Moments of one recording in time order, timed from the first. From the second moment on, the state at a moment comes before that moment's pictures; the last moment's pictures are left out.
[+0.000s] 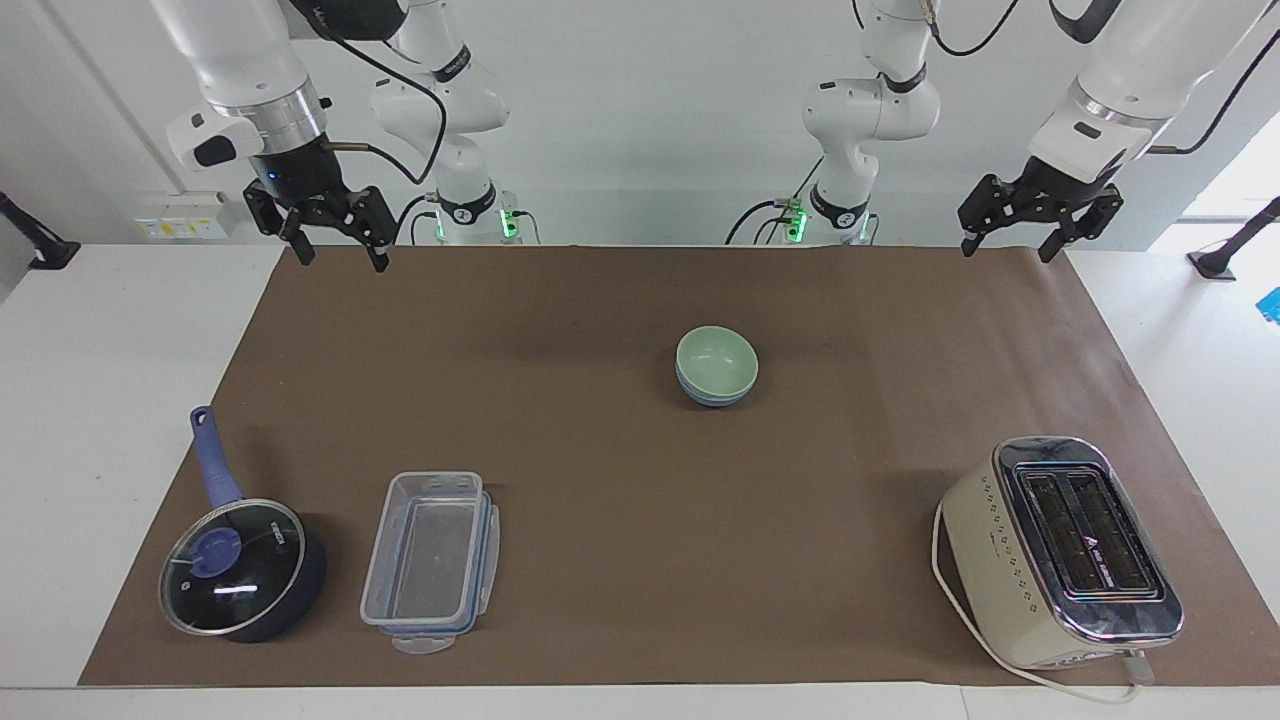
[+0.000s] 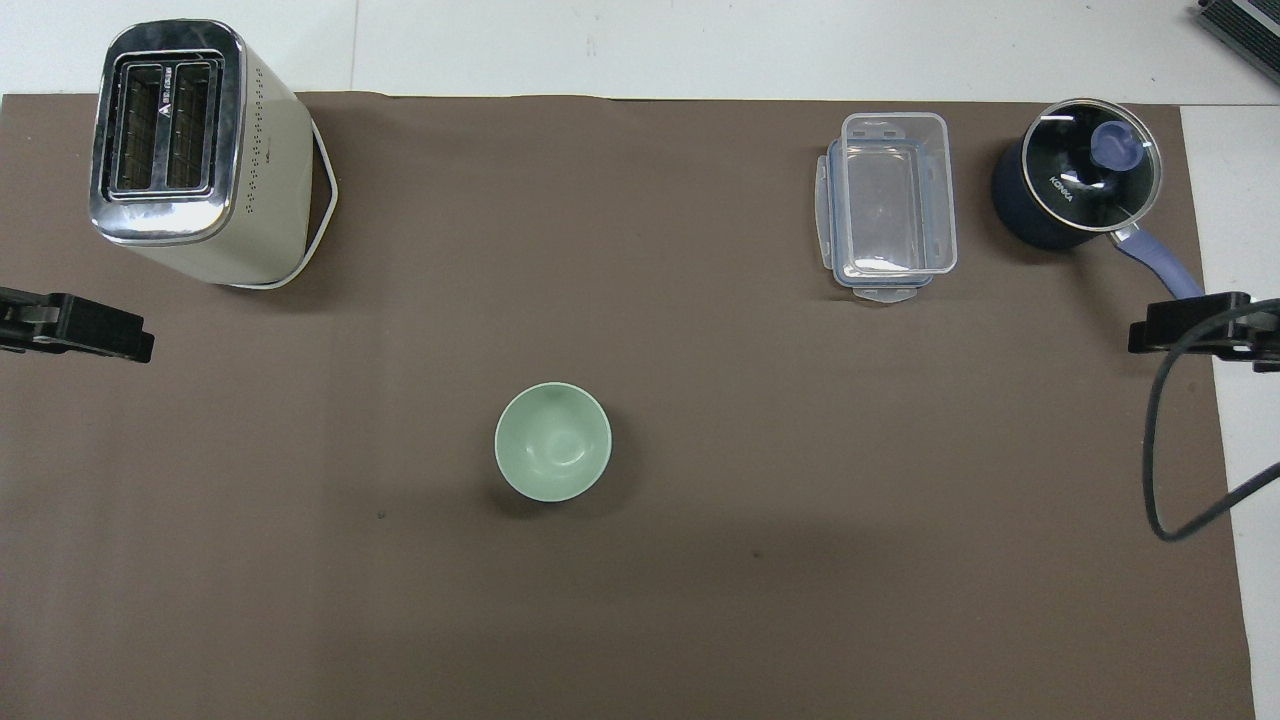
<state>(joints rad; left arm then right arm) -0.08 -0.02 0.00 -1.51 -0.03 1.47 0.06 0.10 -0.12 -0.09 -1.60 0.01 1.57 0.15</state>
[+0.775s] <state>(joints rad) -0.08 -0.02 -0.01 -1.51 -0.03 1.43 0.06 0.10 -0.12 -0.11 -1.60 -0.02 1.55 0.04</state>
